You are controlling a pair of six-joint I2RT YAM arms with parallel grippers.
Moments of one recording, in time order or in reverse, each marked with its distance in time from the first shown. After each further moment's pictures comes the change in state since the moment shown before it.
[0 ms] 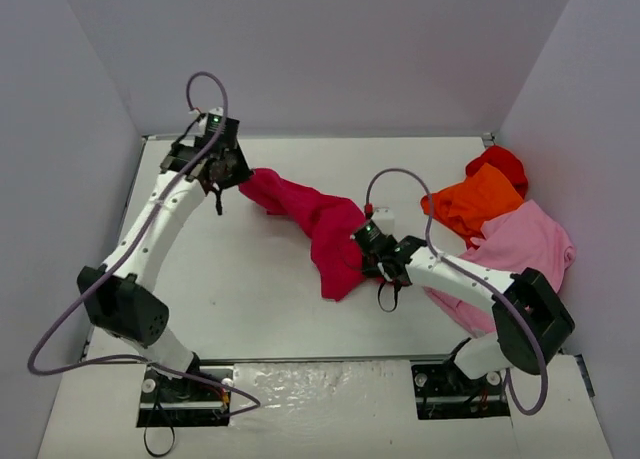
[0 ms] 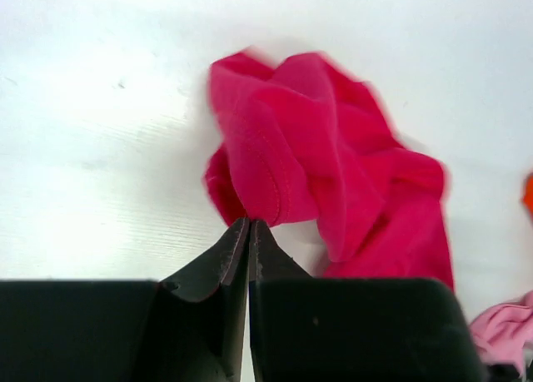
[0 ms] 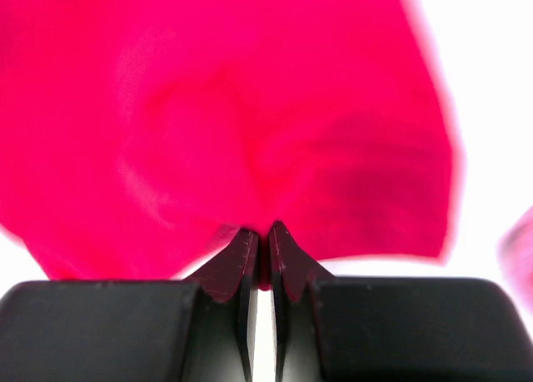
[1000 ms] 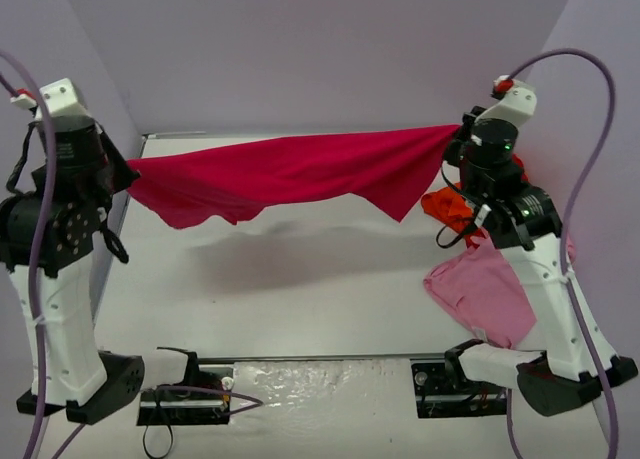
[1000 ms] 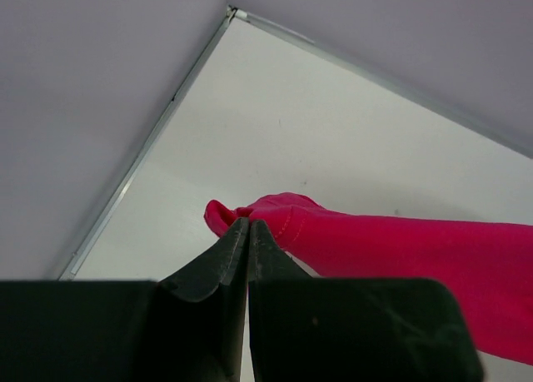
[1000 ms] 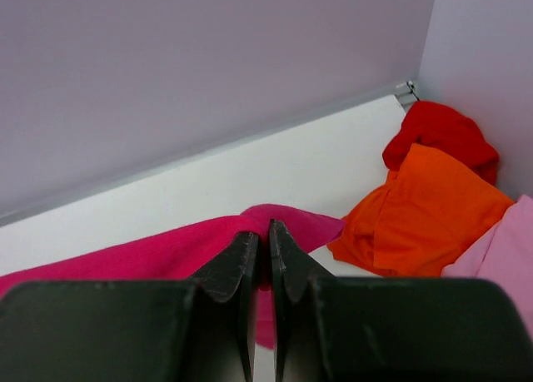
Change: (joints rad) left arm 0.189 -0.309 0.460 -0.427 -0.266 0.240; right arm -0.329 -0.221 0.749 -0.141 0.216 -0.270
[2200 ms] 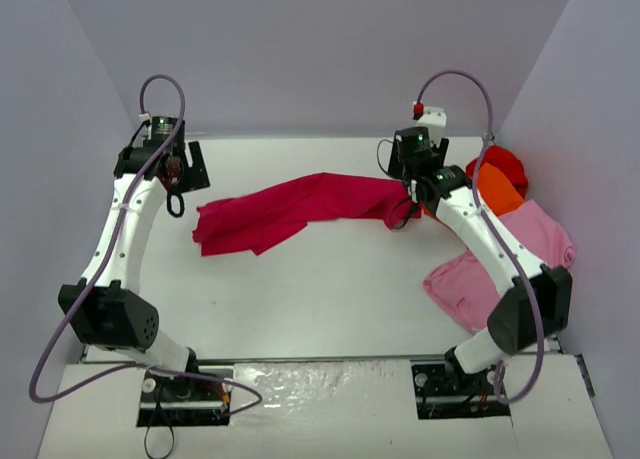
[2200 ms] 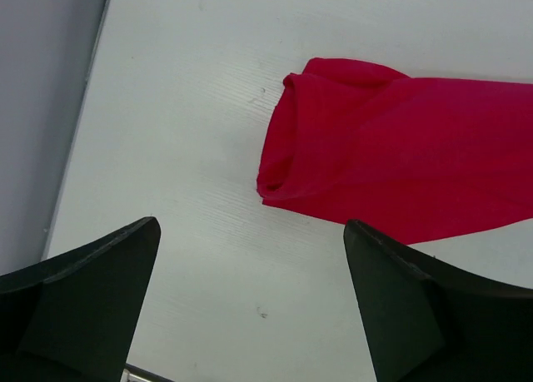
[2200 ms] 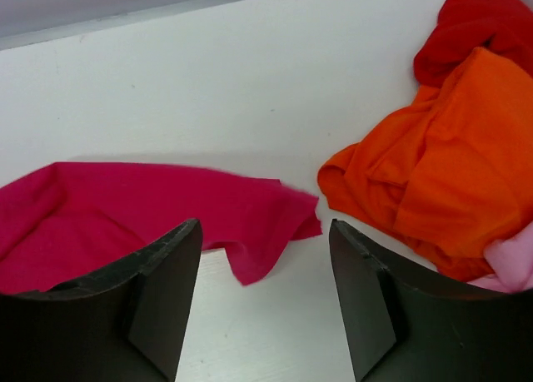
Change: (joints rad) left arm 0.060 0.242 -0.500 0.281 0.138 0.067; right arm -0.001 0.285 -0.191 0.123 -0.032 -0.014
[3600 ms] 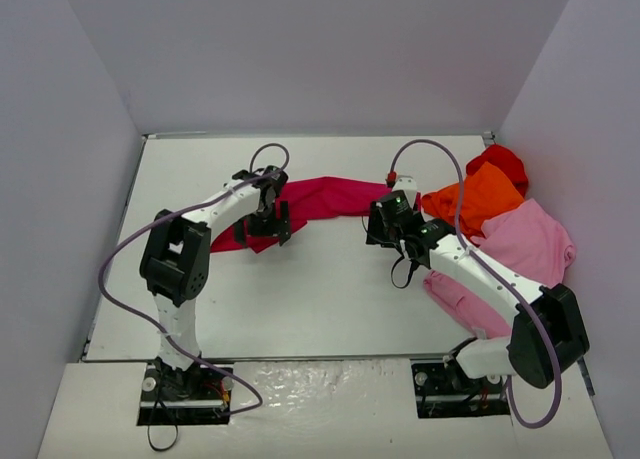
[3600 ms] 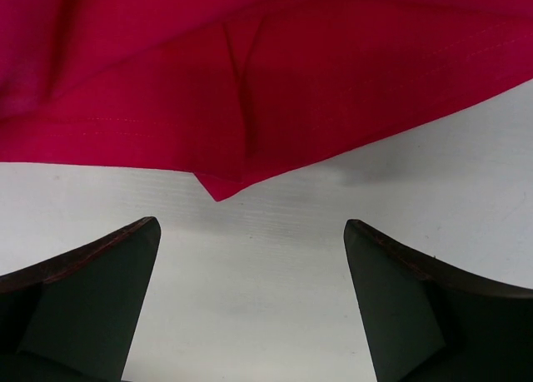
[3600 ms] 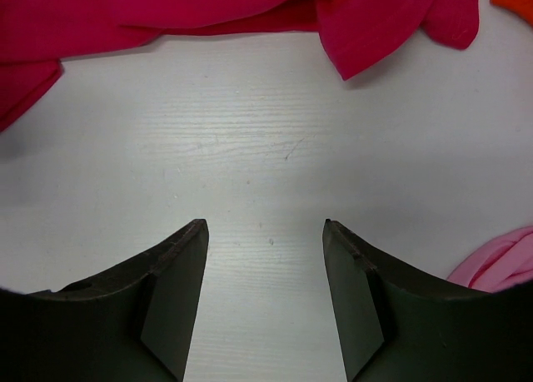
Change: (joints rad) left arm -0.349 0.421 -0.172 0.117 0.171 -0.242; right arm 0.170 -0.156 -0.476 0.059 -0.239 0.175
